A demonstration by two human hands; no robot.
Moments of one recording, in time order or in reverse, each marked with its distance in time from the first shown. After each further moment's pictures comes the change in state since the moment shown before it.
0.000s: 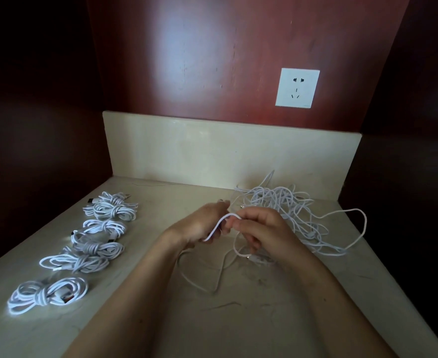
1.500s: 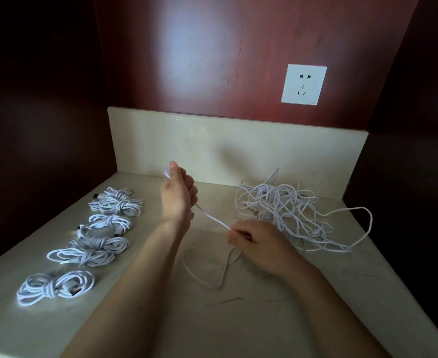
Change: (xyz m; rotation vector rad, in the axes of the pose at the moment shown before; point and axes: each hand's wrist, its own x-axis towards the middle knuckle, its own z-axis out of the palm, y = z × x) left_hand 0.016 -0.003 -0.027 -0.840 0.645 0.321; right_hand 0.004 0.036 0.005 -0.794 -0.009 -0.093
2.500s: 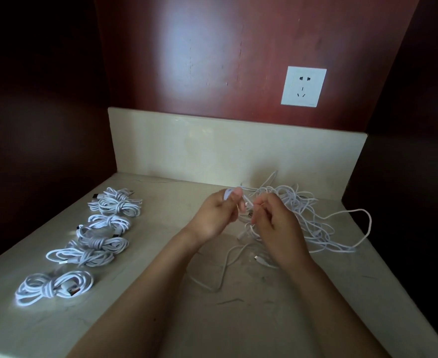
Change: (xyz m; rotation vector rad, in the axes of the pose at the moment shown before) left_hand -0.033 -0.019 0.011 0.659 -0.640 0.131; right_hand 0.003 0.015 -0.005 0.198 0.450 0.101
